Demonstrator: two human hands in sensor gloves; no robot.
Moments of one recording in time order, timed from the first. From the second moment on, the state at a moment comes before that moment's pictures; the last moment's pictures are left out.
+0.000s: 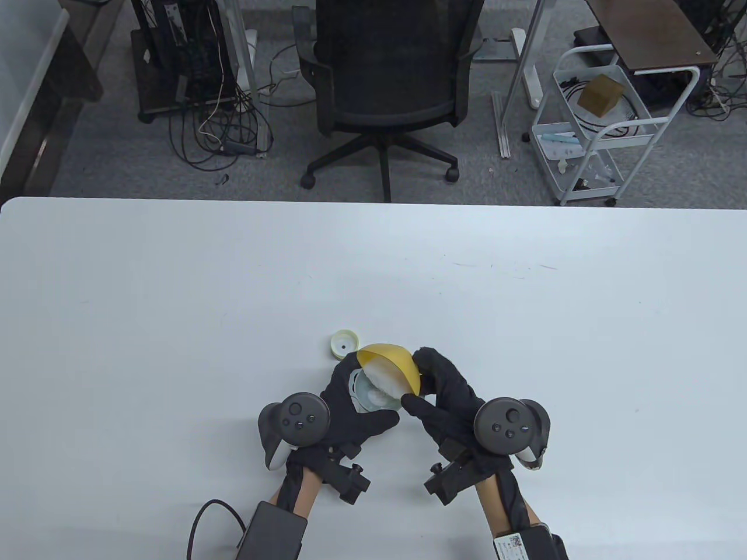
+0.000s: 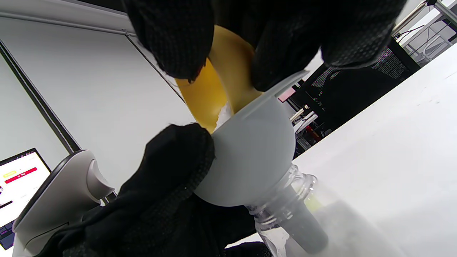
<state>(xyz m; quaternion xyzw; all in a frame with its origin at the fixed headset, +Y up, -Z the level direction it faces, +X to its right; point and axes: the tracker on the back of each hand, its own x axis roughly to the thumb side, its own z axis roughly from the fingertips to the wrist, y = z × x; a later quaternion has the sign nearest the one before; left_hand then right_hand) -0.103 -0.769 -0.199 0.01 -0.14 0.45 0.88 0.131 -0.700 -0.194 0.22 -0.05 0.87 0.44</state>
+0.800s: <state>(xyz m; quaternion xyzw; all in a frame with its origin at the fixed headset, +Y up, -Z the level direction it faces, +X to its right) -0.103 -0.769 -0.199 0.01 -0.14 0.45 0.88 0.131 -0.700 -0.194 0.23 -0.05 0.87 0.44</state>
